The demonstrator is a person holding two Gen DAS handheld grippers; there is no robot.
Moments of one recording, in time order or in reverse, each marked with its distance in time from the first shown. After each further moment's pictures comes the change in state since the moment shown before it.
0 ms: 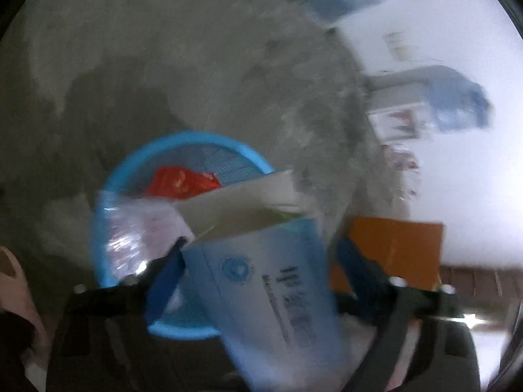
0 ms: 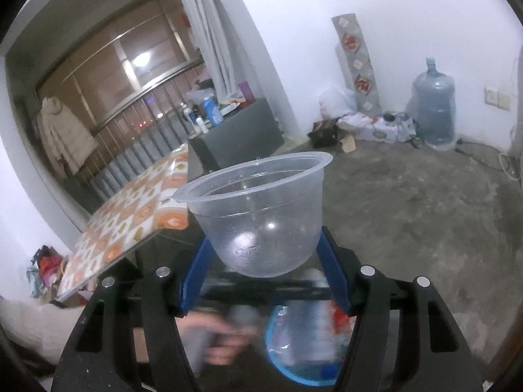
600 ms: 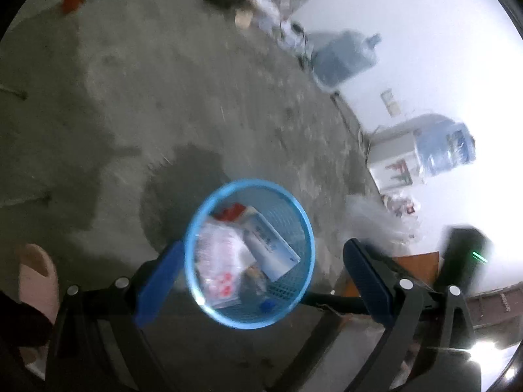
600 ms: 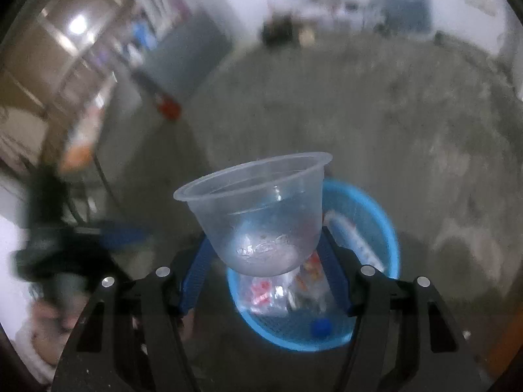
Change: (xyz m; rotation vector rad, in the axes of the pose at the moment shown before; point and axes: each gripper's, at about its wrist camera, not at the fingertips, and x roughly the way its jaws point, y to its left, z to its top) left arm -0.158 0.072 -0.070 0.044 -0.362 -0.029; right arm 0.118 -0.058 -0.075 0.186 0.472 -0.117
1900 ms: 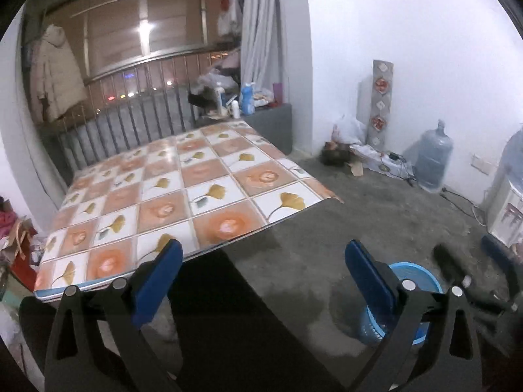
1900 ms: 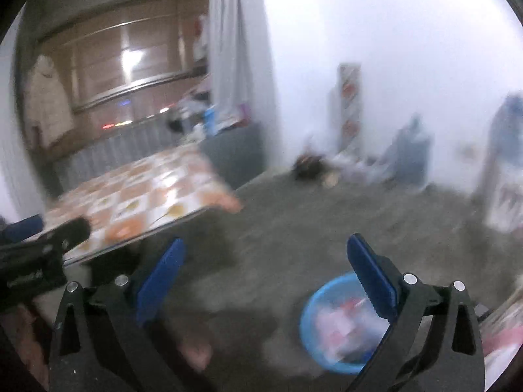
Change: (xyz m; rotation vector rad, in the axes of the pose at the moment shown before) left arm -0.255 -0.033 -0.170 0.234 -0.718 0.706; right arm -0.142 0.225 -0.149 -0.279 -0.626 -0.068
